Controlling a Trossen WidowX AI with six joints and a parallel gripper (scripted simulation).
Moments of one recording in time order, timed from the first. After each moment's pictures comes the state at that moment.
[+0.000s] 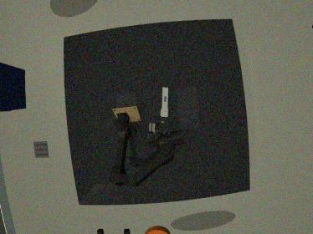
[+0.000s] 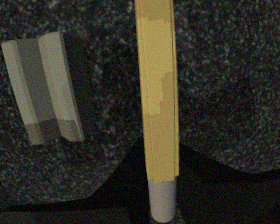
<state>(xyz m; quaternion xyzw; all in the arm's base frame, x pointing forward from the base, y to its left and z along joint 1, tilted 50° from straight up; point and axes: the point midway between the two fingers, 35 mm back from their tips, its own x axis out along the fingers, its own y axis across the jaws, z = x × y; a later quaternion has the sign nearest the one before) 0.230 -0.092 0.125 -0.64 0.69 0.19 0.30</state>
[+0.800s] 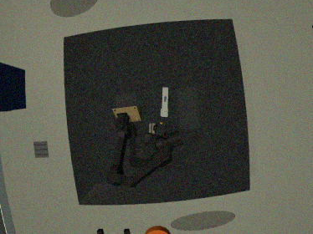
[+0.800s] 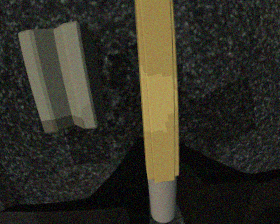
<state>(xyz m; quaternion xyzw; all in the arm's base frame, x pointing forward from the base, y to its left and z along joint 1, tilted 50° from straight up) 0.219 -0.089 0.133 -0.64 0.69 0.18 0.30</state>
